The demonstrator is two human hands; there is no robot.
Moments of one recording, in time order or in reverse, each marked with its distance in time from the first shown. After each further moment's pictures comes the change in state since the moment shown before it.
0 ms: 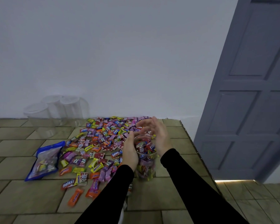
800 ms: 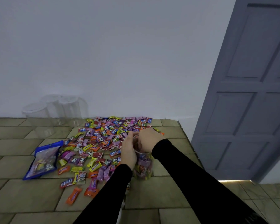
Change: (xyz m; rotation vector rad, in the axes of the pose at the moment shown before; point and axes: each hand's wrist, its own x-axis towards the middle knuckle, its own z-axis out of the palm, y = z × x) left_hand -0.002 0.002 -0.002 -0.010 0.012 -0.086; right_hand 0.017 -0.014 0.016 -1.574 -0.566 0.126
